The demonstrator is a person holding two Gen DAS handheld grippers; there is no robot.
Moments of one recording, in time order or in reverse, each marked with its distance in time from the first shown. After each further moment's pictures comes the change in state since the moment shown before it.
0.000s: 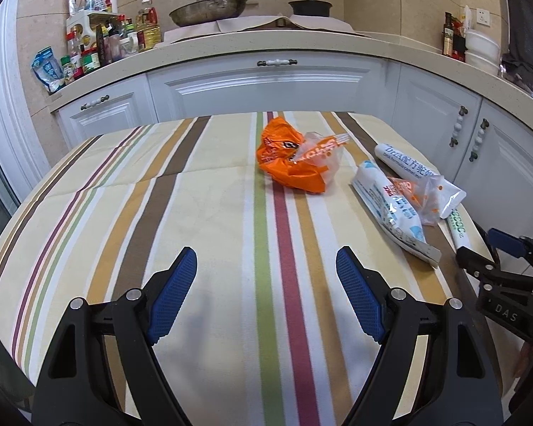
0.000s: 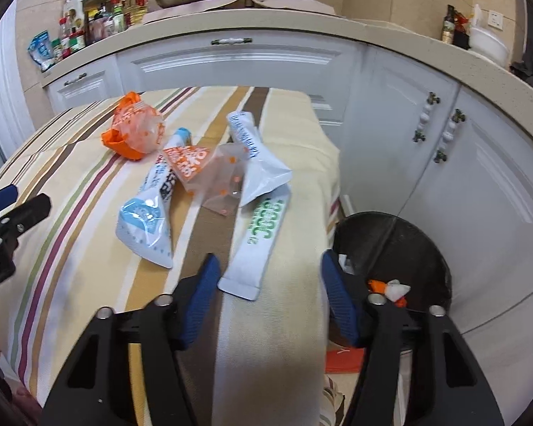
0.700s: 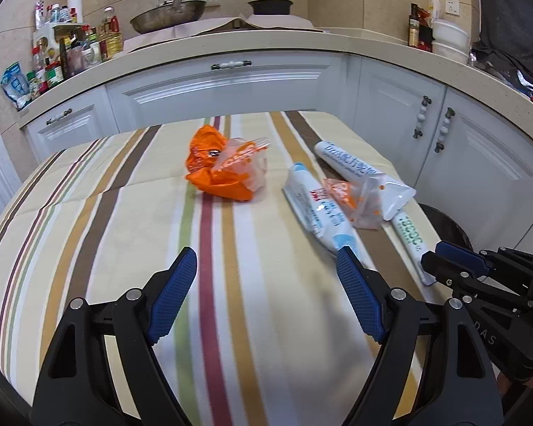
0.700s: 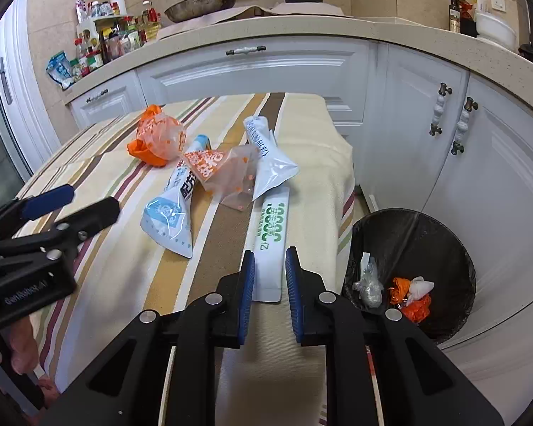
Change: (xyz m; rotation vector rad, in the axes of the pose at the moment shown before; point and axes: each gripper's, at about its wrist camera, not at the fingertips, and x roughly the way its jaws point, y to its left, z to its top) left arm 0.004 -0.054 0.008 0.060 0.000 -0.105; right arm -0.013 -0.016 -0.009 0.046 -0.039 0.130
